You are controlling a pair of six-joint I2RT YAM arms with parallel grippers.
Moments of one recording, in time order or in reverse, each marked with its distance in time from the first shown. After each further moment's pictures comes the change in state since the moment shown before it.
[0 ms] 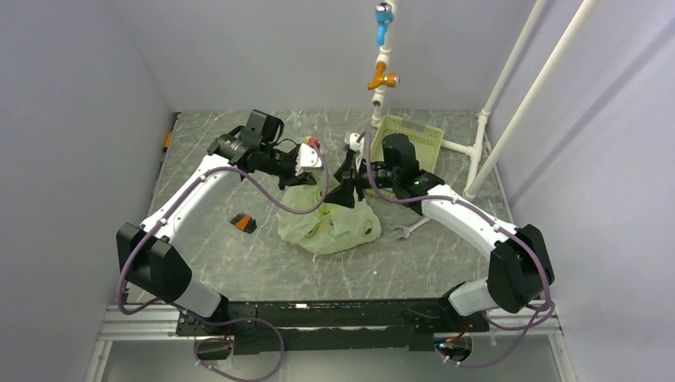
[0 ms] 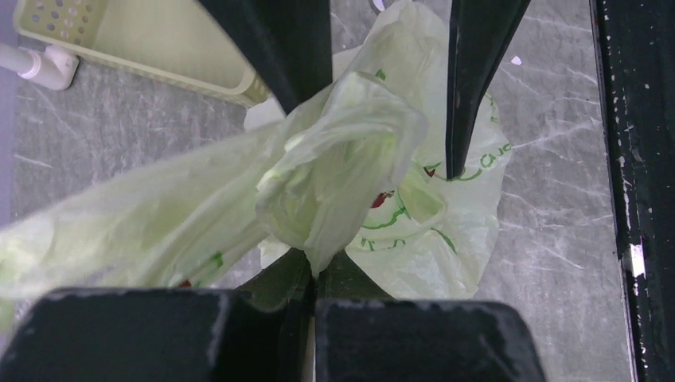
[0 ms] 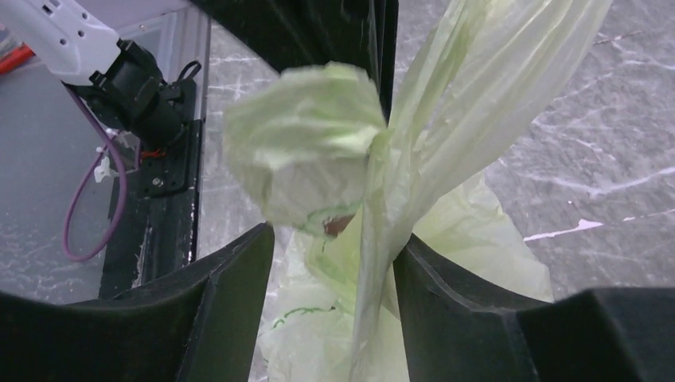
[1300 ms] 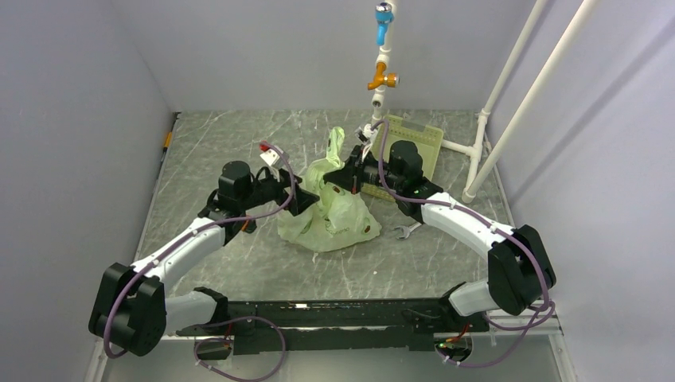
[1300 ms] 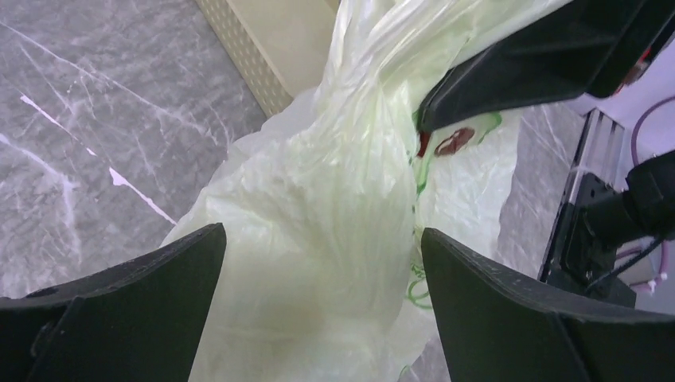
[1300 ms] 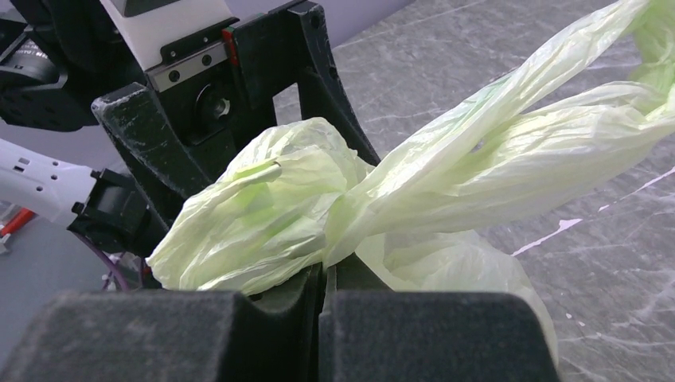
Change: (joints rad) left arm 0.065 -0.326 -0.791 1.127 -0.142 -1.134; right arm -0.002 -0.009 -0.109 0.357 0.199 0.370
